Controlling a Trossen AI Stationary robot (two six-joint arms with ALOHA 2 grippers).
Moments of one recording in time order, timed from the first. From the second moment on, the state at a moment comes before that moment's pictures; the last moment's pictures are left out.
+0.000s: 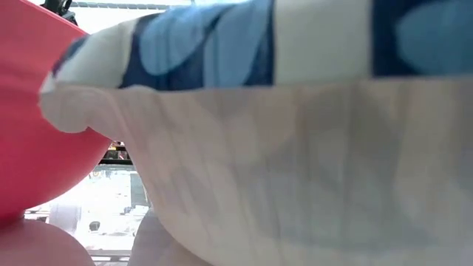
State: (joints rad) left arm -0.10 0.09 0.52 -0.80 -0.66 -1.04; right arm -0.89 1.84 2.03 -1.24 -0.27 0.27
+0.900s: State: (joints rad) left arm -0.10 0.09 0.52 -0.80 -0.66 -1.03; right arm -0.87 1.91 2.04 -1.30 -0.26 0.17
